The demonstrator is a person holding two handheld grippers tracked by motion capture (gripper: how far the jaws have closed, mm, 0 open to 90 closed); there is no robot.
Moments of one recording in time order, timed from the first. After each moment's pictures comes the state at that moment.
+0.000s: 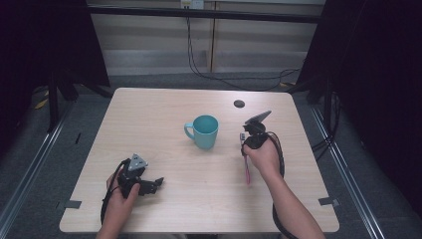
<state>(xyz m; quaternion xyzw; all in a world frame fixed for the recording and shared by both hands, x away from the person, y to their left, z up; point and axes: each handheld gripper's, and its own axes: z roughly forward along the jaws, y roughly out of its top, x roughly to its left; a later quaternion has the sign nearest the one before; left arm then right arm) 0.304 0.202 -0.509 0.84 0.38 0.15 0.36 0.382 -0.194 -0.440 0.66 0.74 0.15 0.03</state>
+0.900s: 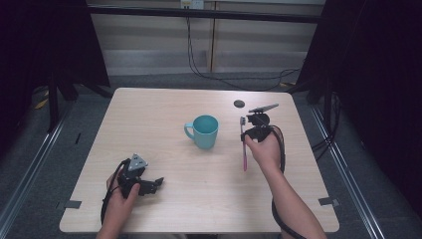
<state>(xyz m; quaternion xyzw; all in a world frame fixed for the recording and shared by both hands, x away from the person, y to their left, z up) 0.304 0.202 -0.509 0.84 0.38 0.15 0.36 0.386 -0.197 -0.414 0.64 0.72 0.25 0.10</state>
